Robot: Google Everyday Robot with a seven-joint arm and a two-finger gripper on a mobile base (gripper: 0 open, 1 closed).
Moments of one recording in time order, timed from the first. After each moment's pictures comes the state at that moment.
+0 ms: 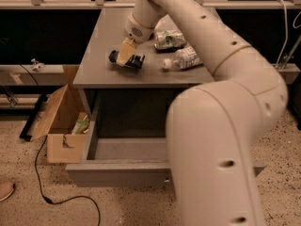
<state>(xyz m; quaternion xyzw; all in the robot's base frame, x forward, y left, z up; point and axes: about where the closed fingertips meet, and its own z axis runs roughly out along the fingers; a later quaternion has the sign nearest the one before) 0.743 0.082 0.850 -0.61 0.75 0.14 0.22</state>
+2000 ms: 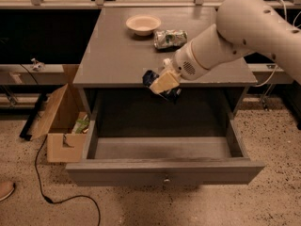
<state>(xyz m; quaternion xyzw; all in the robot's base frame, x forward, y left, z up) 0.590 -0.030 0.861 -0.49 0.79 0.18 0.31</state>
